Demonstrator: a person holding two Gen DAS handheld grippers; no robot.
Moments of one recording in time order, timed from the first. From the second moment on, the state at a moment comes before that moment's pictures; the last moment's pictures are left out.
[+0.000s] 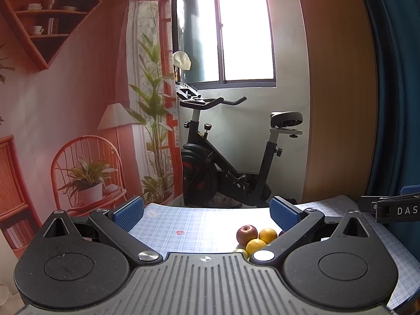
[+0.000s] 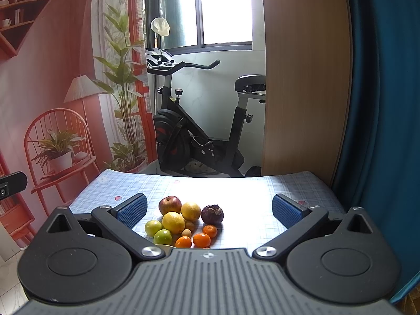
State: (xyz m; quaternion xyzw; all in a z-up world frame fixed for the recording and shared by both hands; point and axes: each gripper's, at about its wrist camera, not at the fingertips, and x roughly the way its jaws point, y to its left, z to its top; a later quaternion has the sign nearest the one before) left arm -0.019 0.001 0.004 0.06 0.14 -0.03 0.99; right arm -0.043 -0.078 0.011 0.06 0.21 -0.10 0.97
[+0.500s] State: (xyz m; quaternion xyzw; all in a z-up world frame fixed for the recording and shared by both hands) left arm -0.018 0.001 0.006 0.06 0.14 -0.03 0.99; right arm -0.043 -0.078 0.011 0.06 0.21 -0.10 0.97
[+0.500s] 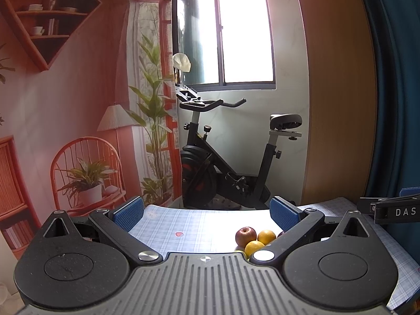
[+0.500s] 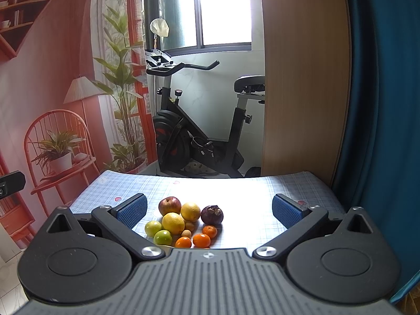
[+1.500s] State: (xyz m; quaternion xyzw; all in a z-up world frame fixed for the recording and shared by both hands) left arm 0.047 0.017 -0.041 0.03 0.15 -0.01 0.99; right arm 0.009 -0.126 -0.075 0.11 0.15 -0.08 0.98
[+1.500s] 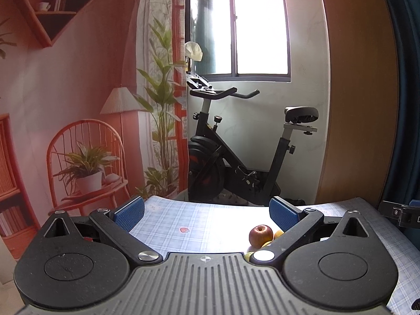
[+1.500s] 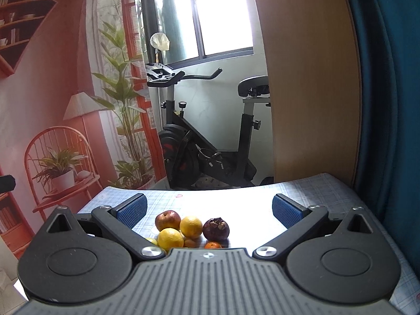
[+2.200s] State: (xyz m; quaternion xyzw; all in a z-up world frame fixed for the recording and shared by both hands) left arm 0.153 0.044 -0.126 0.02 0.26 -0.03 0.97; right arm 0.081 -0.143 -0.158 0.11 0.21 -0.04 0.97
